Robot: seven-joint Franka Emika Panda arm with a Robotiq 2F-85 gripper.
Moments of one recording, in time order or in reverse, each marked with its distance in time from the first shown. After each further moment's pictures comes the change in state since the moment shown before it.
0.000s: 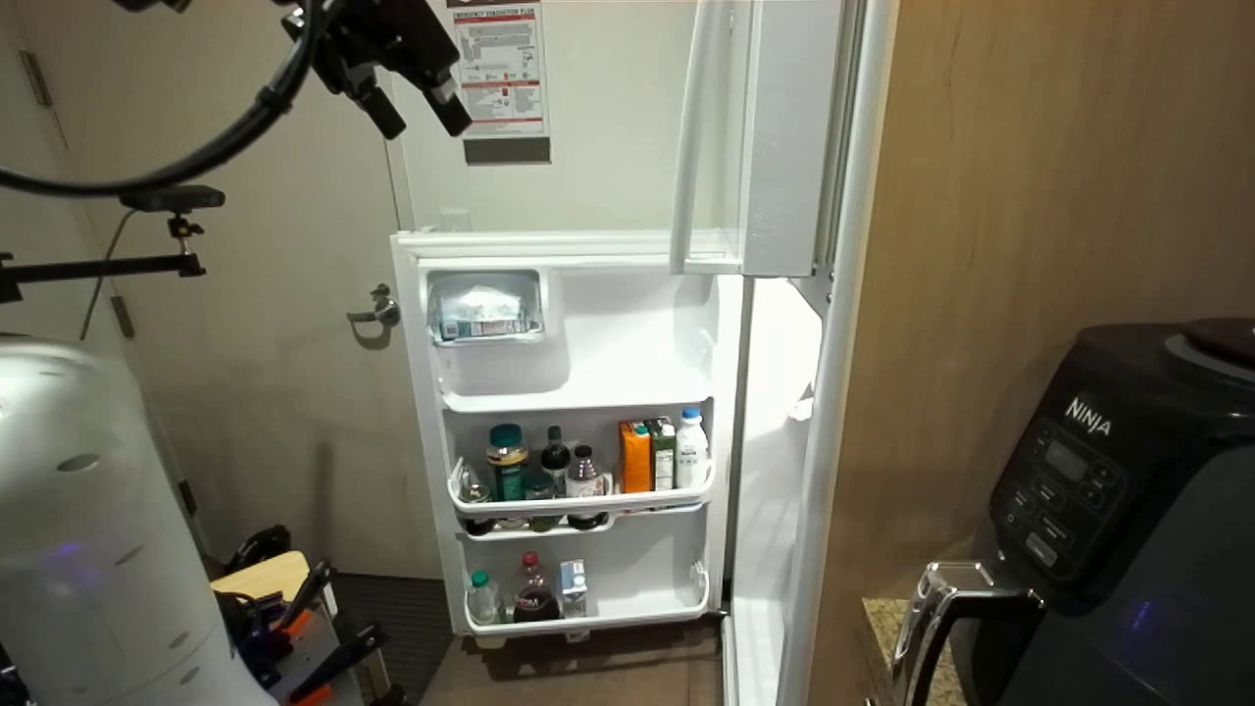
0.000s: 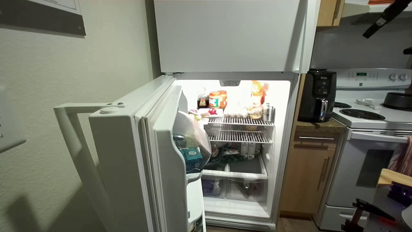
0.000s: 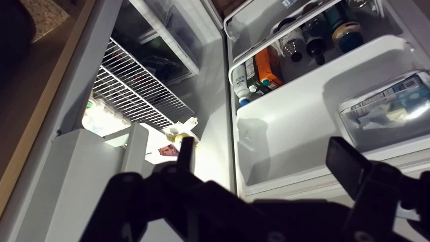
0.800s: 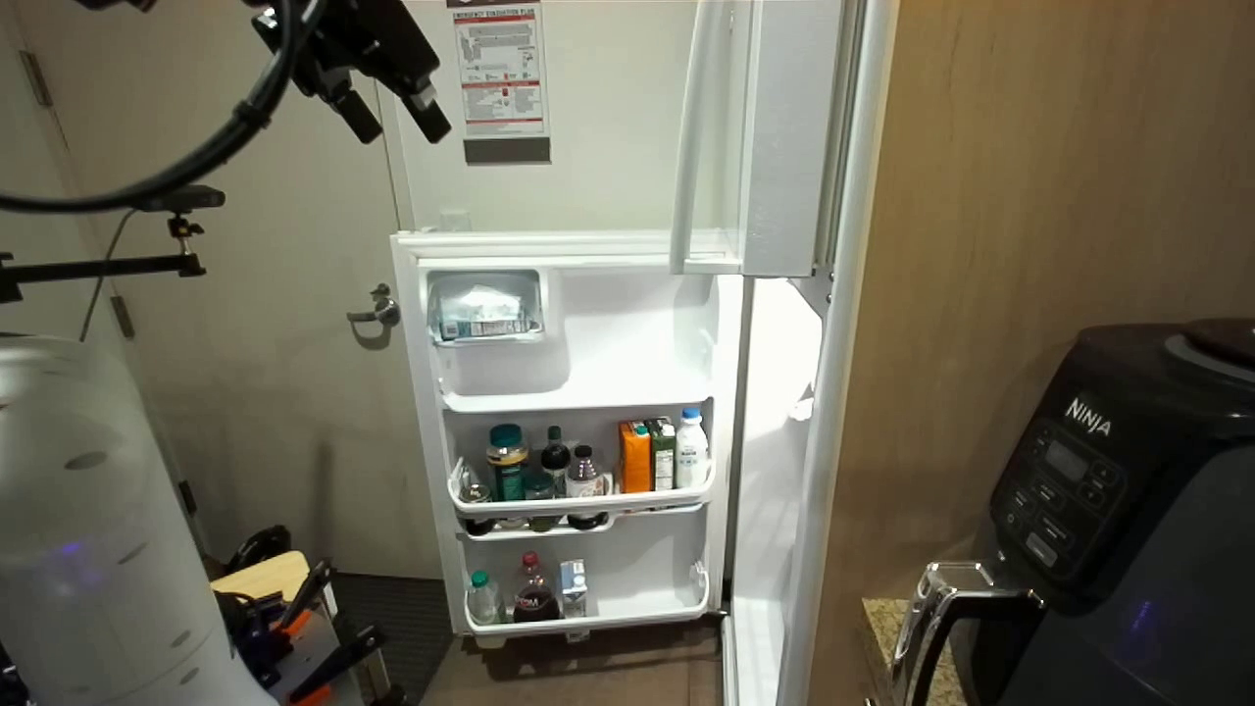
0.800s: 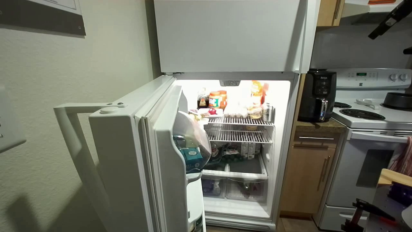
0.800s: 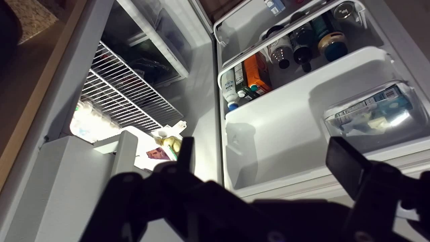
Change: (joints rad) arm 0.023 -0.047 -0.020 -0.008 0.000 -0.048 -0.016
